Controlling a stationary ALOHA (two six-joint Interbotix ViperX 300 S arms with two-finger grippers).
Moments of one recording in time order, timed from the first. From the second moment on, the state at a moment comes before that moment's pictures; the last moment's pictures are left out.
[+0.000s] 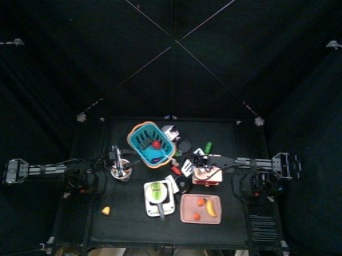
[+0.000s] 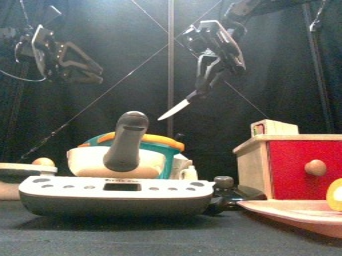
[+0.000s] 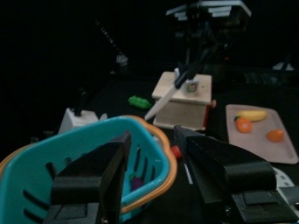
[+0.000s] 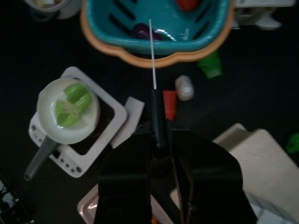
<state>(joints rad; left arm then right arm) 0.22 -0.81 1.18 -0.34 -0.28 0.39 -0.16 -0.19 0.30 -0.21 0.87 0.71</state>
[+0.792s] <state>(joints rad) 0.23 -0.81 1.22 -0.30 -0.28 0.39 -0.50 0.04 0.02 -0.15 1.21 0.41</state>
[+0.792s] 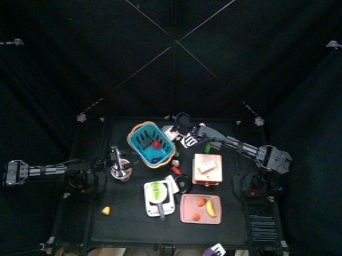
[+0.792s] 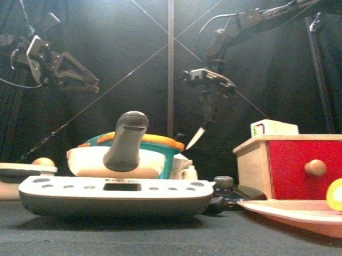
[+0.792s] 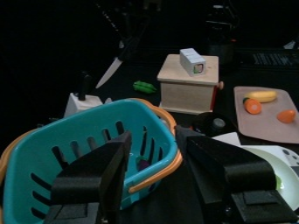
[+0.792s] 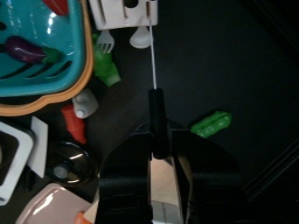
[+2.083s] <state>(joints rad) 0.23 -0.81 1.24 -0.30 -0.27 0.39 -0.53 0.11 -0.05 -0.10 1.23 0.36</state>
